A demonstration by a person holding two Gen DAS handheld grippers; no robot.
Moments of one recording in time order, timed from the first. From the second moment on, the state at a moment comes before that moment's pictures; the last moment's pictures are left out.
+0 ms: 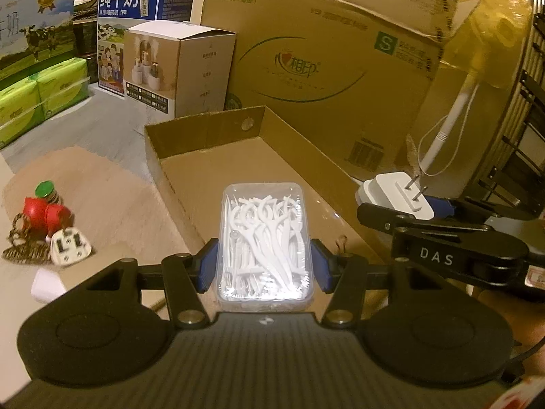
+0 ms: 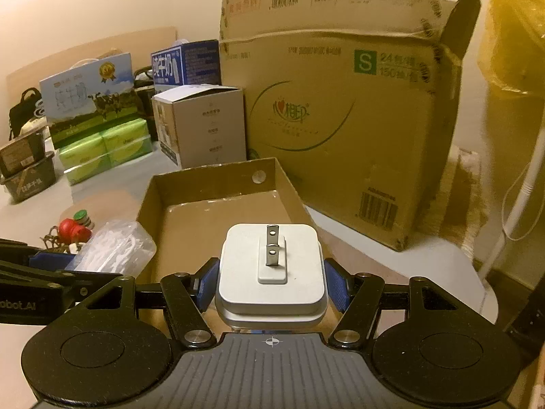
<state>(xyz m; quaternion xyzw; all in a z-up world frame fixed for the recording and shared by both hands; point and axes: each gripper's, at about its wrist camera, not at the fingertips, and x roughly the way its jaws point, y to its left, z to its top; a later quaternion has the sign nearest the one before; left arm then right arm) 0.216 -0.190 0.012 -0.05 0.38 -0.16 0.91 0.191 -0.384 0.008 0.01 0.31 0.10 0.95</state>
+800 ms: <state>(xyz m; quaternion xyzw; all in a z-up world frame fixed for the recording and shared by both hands) 0.270 -0.188 -0.009 -0.03 0.37 -0.12 0.92 0.258 -0.393 -0.020 0.03 0.34 0.10 0.94</state>
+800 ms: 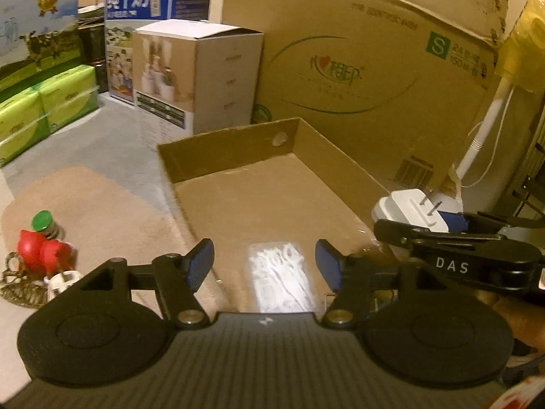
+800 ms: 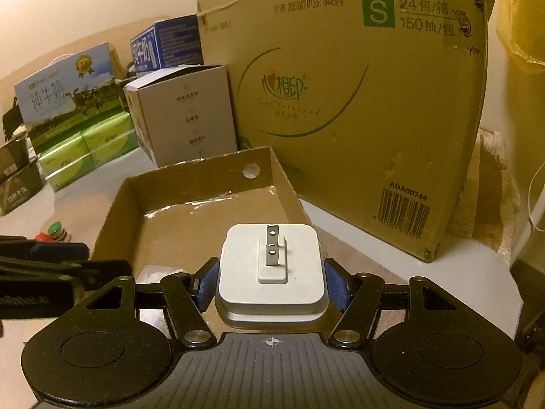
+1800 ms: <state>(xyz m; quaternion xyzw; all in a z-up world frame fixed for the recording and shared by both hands) 0.256 -0.158 -0.008 -0.06 0.37 -0.11 0.92 0.267 -0.381 -0.018 0.07 0.33 0.12 0.93</state>
